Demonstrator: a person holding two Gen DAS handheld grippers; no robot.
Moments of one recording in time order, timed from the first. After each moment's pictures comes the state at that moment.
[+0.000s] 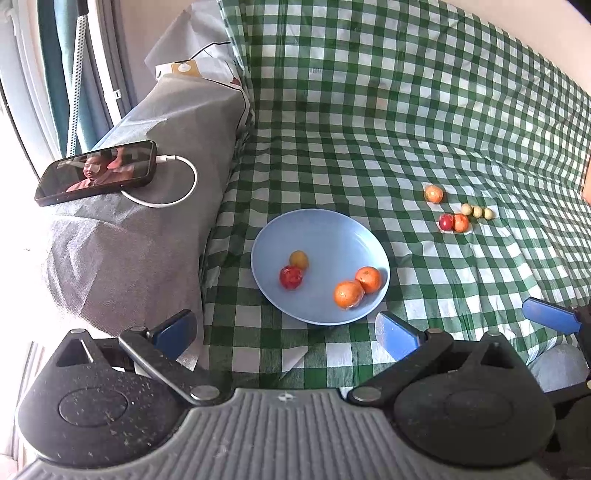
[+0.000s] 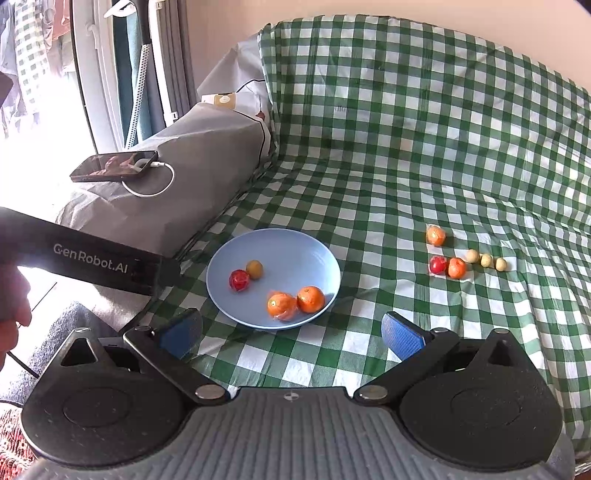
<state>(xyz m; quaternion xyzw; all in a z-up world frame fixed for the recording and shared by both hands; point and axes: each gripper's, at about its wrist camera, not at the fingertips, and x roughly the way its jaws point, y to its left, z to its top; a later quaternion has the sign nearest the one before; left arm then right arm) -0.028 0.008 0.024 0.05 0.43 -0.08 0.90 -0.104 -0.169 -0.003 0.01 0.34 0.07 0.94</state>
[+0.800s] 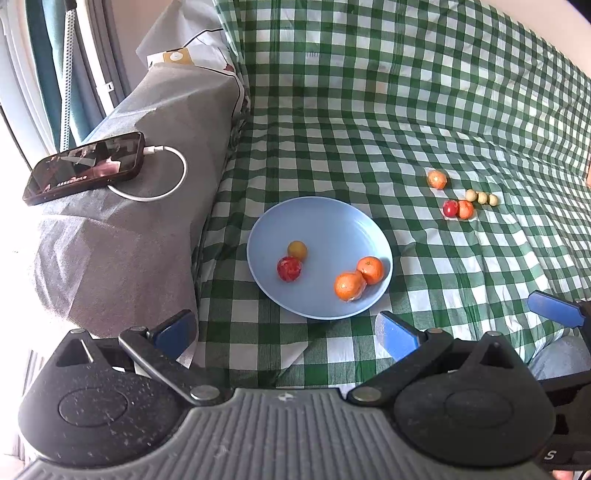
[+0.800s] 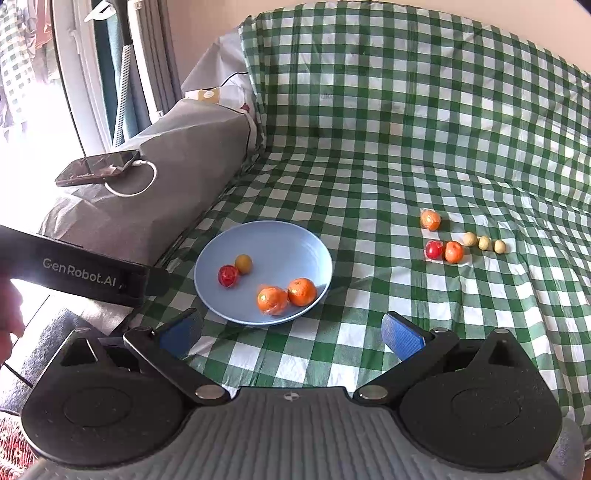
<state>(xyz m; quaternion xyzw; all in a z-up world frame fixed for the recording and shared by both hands) -0.014 0.000 0.014 0.06 0.45 -0.08 0.89 -0.095 -0.177 -0.013 0.03 0.35 0.05 0.93</state>
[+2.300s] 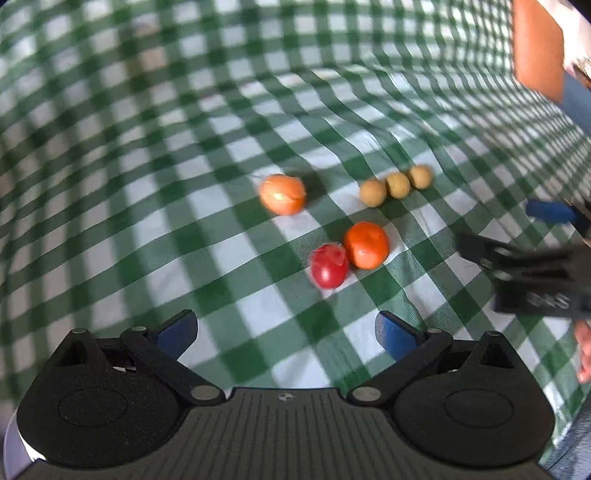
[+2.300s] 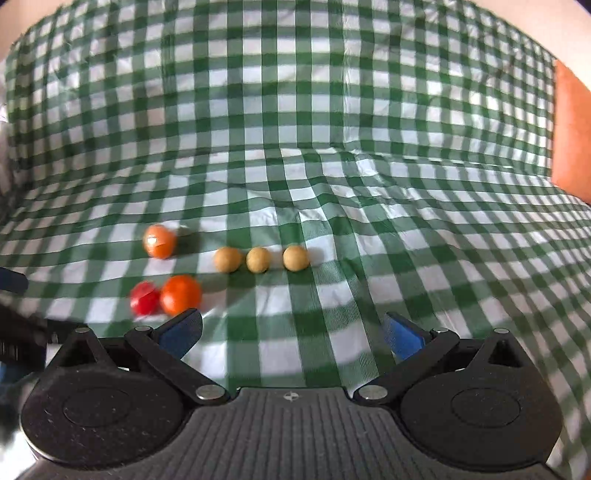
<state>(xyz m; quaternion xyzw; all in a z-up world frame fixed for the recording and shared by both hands) 0.191 -0.286 -0.137 0.20 0.45 -0.29 0.82 0.073 -0.447 -0.151 0.06 0.36 -0.15 0.92</state>
